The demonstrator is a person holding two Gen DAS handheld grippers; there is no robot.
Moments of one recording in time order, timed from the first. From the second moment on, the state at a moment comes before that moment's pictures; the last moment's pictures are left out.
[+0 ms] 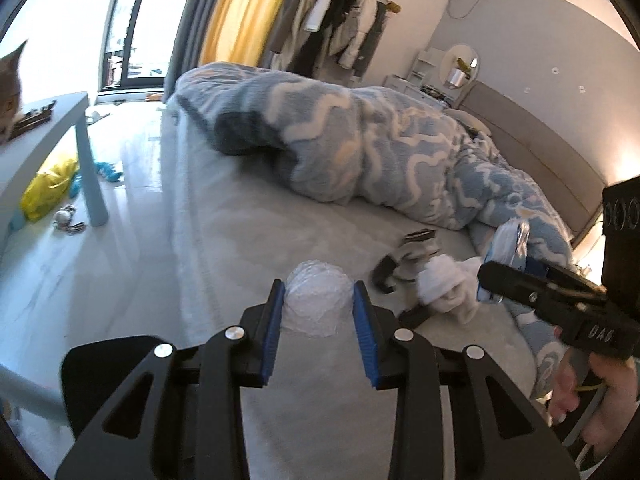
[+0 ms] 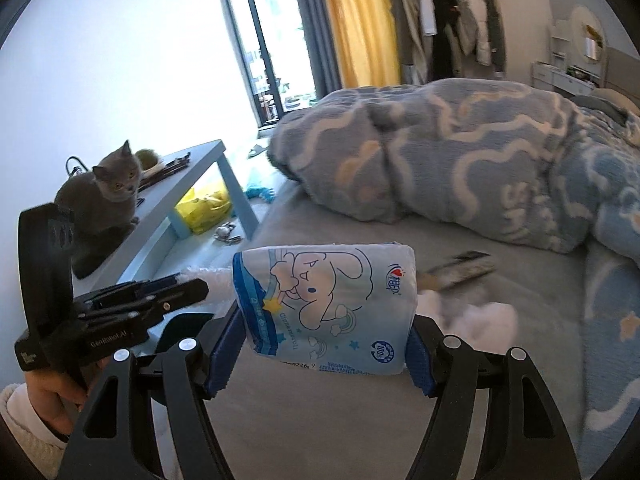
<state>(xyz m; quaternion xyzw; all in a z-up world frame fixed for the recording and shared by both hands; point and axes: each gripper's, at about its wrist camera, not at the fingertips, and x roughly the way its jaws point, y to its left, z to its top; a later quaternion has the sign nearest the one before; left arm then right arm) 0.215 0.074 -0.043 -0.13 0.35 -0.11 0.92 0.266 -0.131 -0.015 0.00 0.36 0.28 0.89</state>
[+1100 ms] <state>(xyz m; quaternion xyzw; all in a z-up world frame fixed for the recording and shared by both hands) 0.148 0.246 -0.136 -0.18 0.51 0.00 0.84 0.252 0.093 -0.077 -0.05 0.45 0.40 0.79</state>
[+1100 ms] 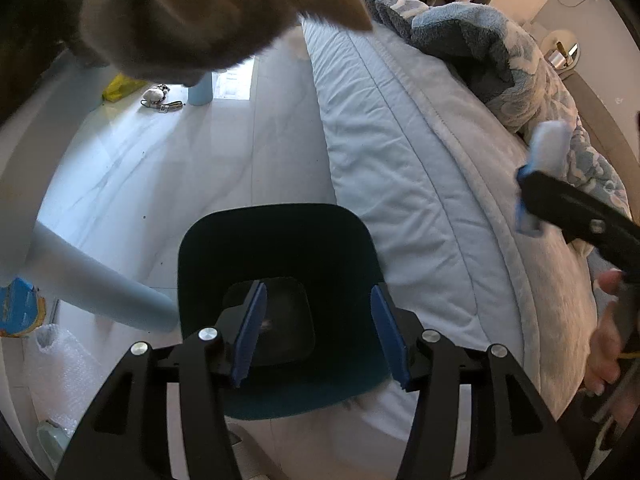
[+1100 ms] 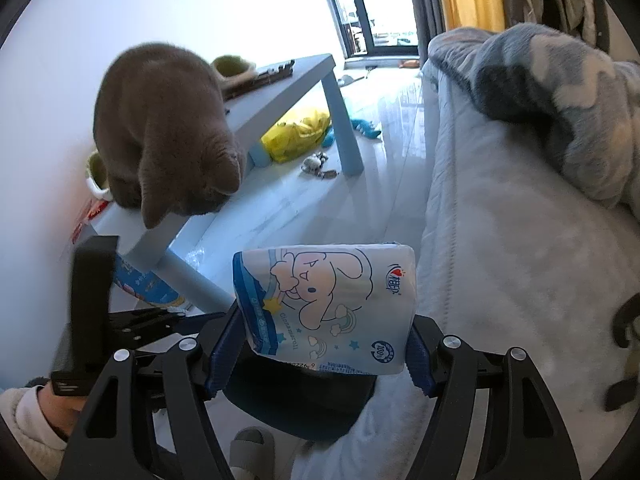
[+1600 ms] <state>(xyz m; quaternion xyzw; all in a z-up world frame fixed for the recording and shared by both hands) 0.111 0.291 -0.129 -0.22 0.51 0.02 0.83 0.239 0.150 -0.150 -0.11 0.52 0.40 0.75</state>
